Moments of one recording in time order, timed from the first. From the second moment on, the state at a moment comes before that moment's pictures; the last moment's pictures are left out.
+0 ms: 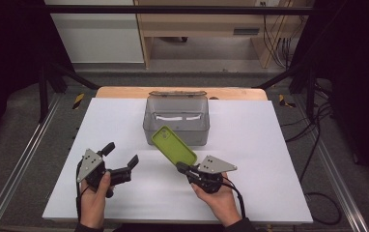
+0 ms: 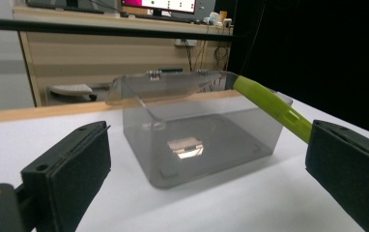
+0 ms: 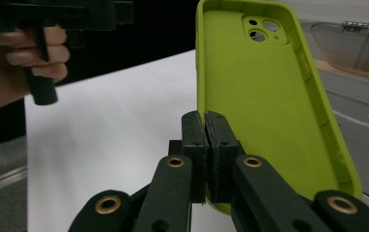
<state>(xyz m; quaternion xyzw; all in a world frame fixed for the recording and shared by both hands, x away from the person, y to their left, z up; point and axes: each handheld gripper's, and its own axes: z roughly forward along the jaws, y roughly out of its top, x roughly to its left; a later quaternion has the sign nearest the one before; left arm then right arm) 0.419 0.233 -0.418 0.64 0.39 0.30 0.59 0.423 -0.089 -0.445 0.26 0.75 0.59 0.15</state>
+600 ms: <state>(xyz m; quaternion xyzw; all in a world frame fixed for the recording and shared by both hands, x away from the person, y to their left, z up) 0.430 0.211 -0.423 0.62 0.39 0.26 0.63 0.423 -0.082 -0.449 0.28 0.72 0.61 0.15</state>
